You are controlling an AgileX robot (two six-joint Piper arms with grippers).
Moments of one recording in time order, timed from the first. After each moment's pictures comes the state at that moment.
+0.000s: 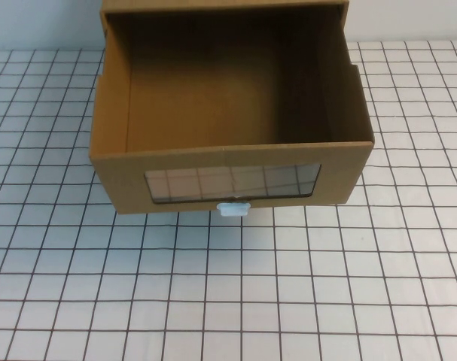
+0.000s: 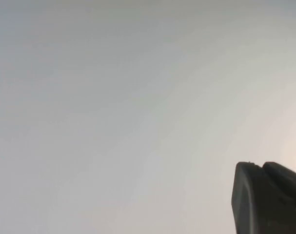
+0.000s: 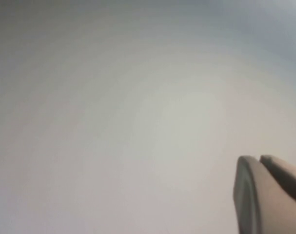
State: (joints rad) right arm -0.06 0.46 -1.06 -0.15 0.04 0.62; left arm -0.07 0.48 -1.09 -0.10 0.13 -0.10
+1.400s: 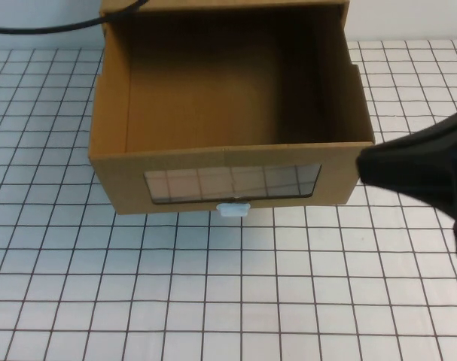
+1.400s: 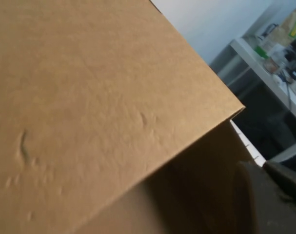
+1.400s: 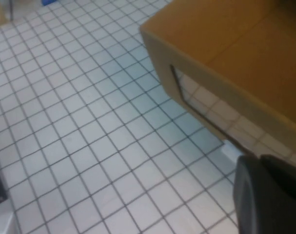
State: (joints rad) right arm 0.33 1.00 -1.02 0.91 0.91 -0.89; left arm -0.10 1.75 -1.94 -0.95 1.13 0.50
